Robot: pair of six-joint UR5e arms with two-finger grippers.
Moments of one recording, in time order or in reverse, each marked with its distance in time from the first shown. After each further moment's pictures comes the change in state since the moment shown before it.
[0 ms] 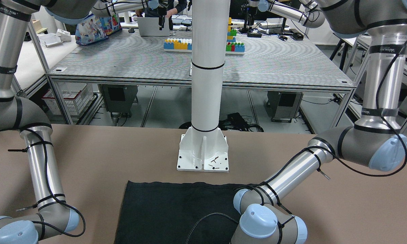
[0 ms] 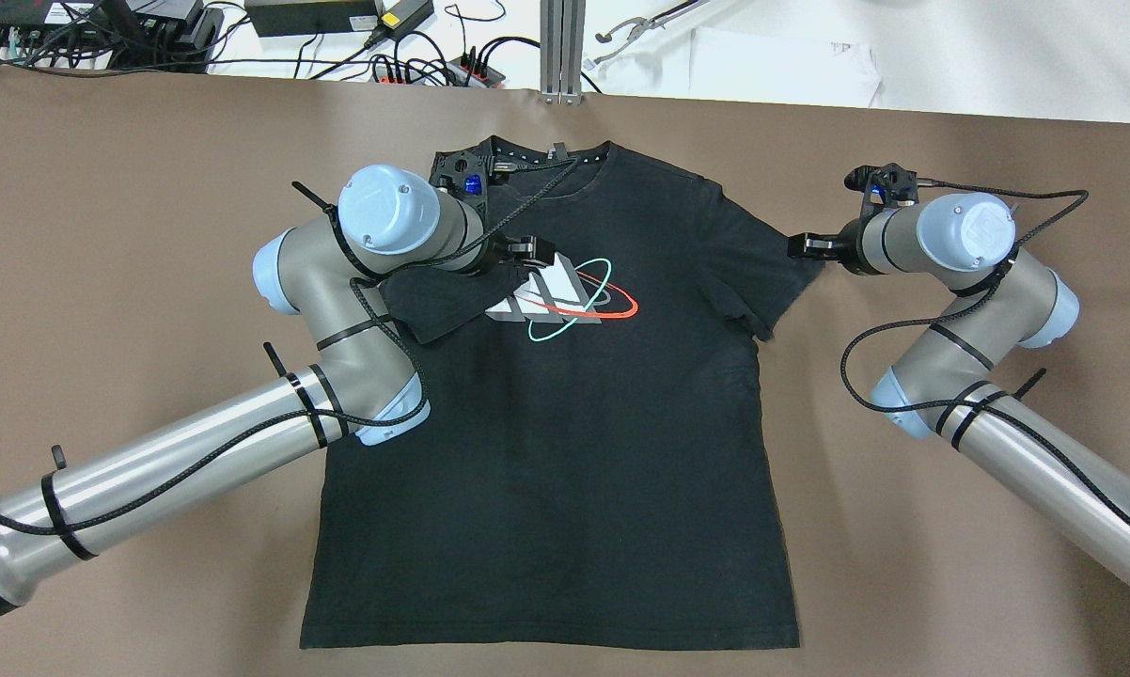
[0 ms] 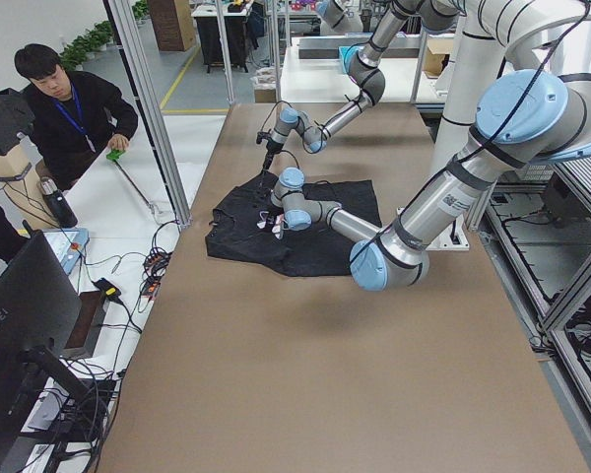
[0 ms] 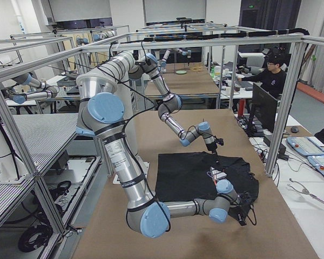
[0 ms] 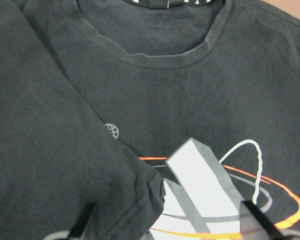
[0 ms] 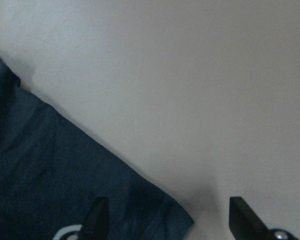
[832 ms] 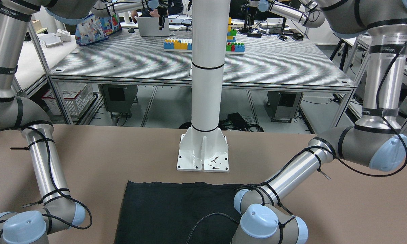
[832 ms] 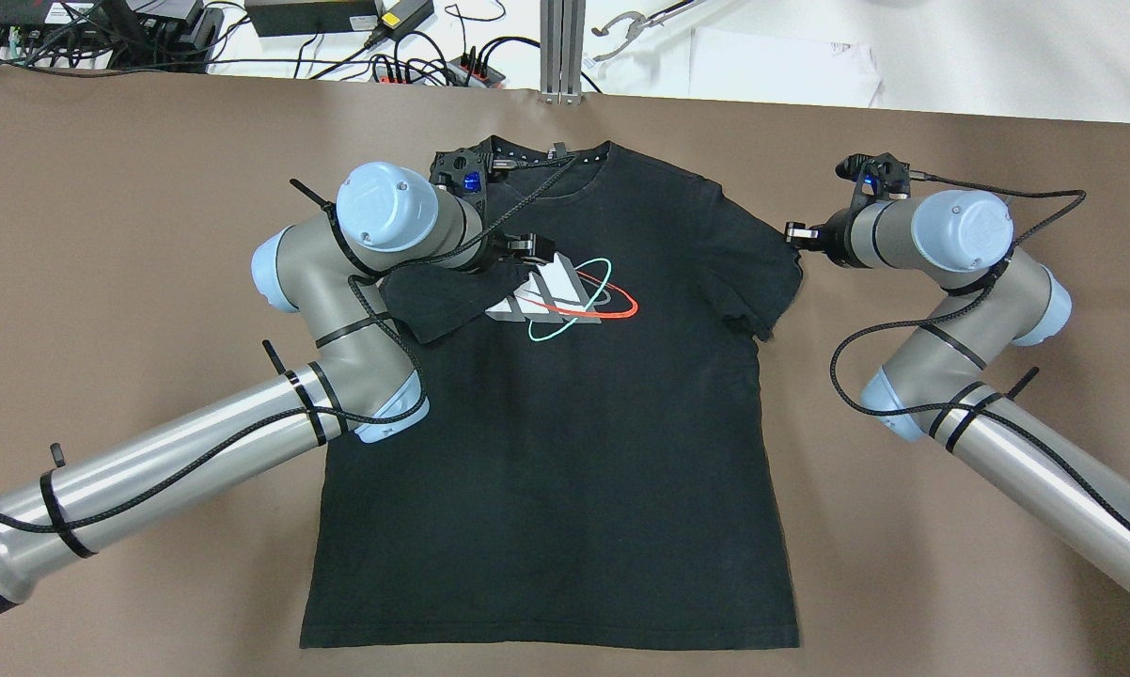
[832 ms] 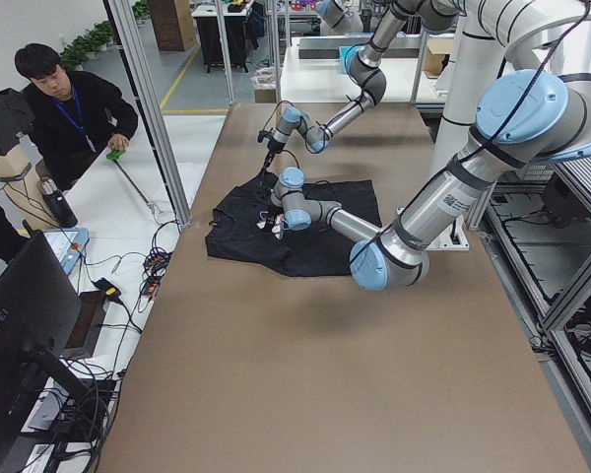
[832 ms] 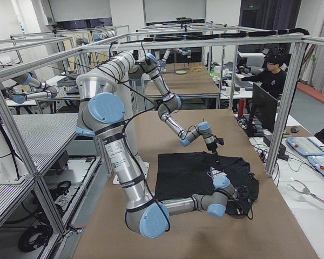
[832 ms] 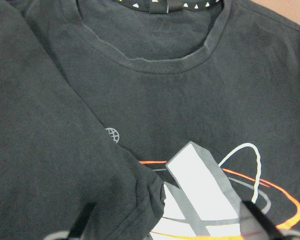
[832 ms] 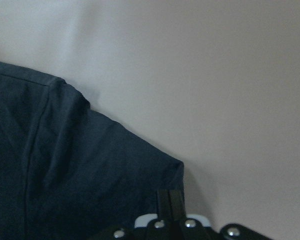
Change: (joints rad) left arm -0.004 0.000 -0.001 -0.004 -0.002 0.000; right arm -0.011 -0.008 0.084 0.007 -0.019 0.071
